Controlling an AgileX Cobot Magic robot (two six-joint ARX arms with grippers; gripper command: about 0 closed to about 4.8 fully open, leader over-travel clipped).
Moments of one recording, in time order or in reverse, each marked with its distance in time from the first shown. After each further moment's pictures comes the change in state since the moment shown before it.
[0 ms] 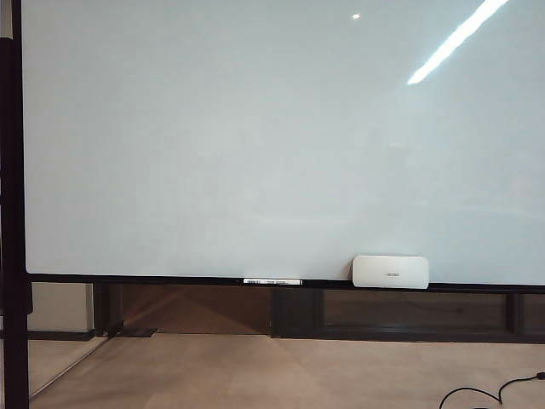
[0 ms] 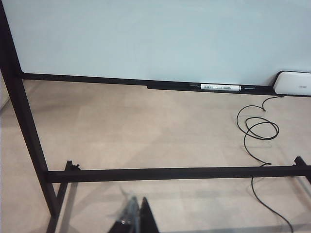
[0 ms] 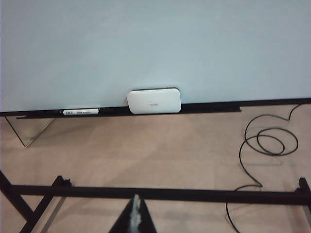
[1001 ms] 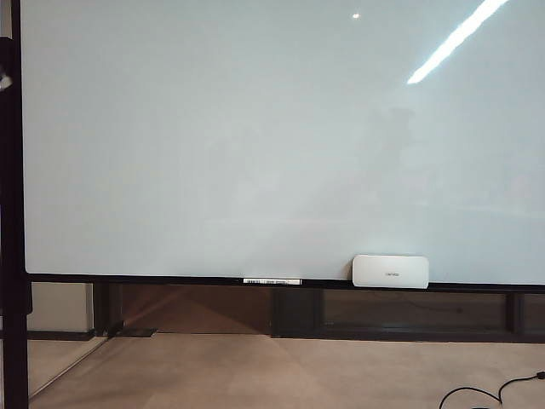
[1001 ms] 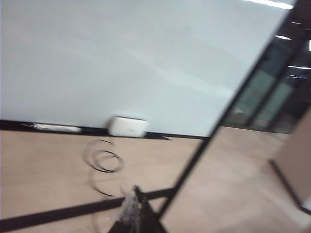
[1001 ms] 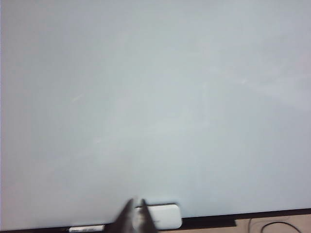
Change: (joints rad) left arm -0.096 0.000 0.000 0.285 0.413 -0.392; right arm 0.000 0.000 0.243 0.125 0.109 0.080
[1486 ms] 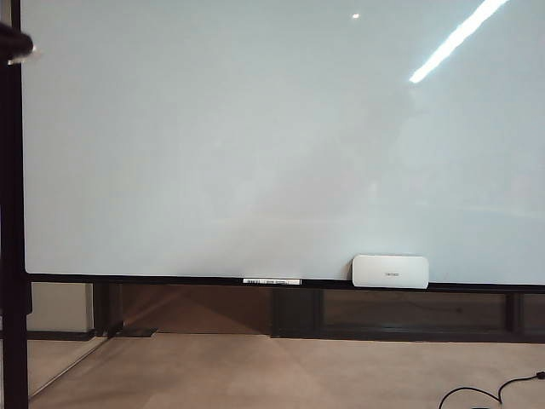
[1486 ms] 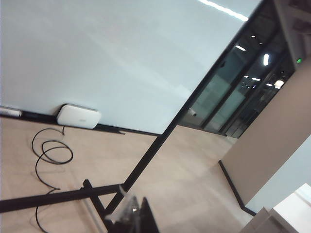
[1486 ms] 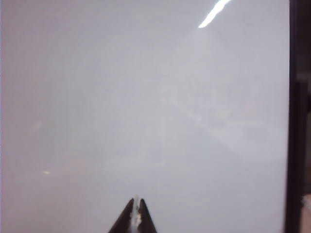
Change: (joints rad) left arm -0.252 0.001 0.011 0.026 -0.143 -0.146; right arm -0.001 0.217 0.323 -0.034 0.140 -0.193
